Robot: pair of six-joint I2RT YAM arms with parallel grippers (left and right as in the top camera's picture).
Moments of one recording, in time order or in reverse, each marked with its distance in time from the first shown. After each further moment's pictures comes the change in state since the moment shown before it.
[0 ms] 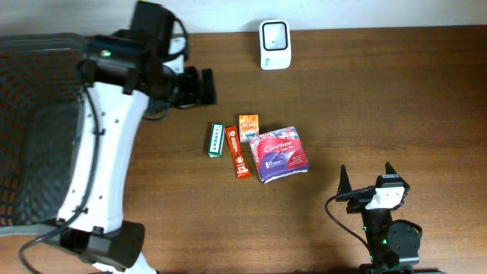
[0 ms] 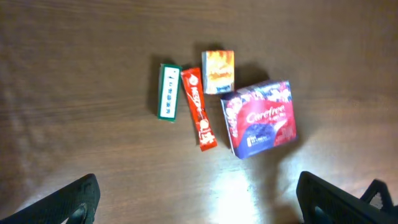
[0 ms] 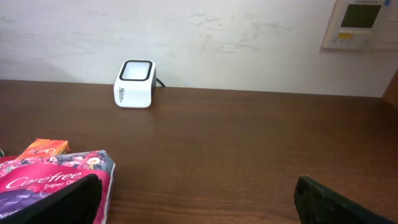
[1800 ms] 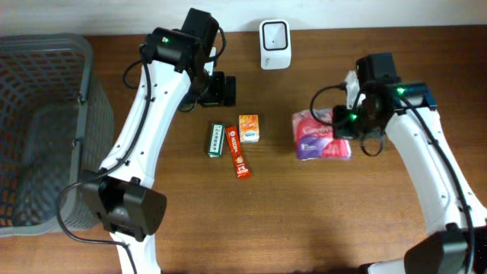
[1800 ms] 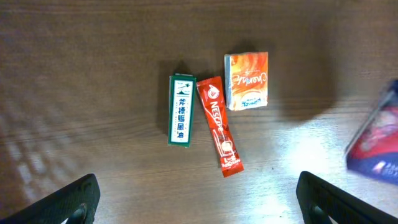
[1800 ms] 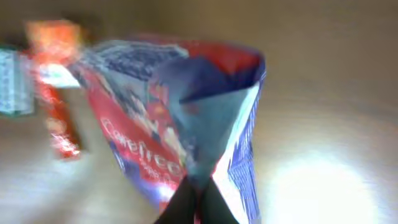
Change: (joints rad) left arm -0.076 0.216 0.005 0.074 -0.114 0.011; right arm 0.067 1.596 1.444 -1.087 -0.101 0.165
